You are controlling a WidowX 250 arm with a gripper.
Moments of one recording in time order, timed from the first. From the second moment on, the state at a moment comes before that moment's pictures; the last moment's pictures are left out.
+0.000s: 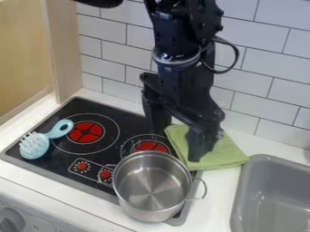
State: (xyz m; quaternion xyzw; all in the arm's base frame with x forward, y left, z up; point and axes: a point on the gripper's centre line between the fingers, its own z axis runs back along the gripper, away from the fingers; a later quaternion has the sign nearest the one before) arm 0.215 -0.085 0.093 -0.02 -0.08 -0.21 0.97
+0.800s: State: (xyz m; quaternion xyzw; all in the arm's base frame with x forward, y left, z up) arm 0.275 -0.088 0.113 -0.01 -0.04 -0.22 0.97
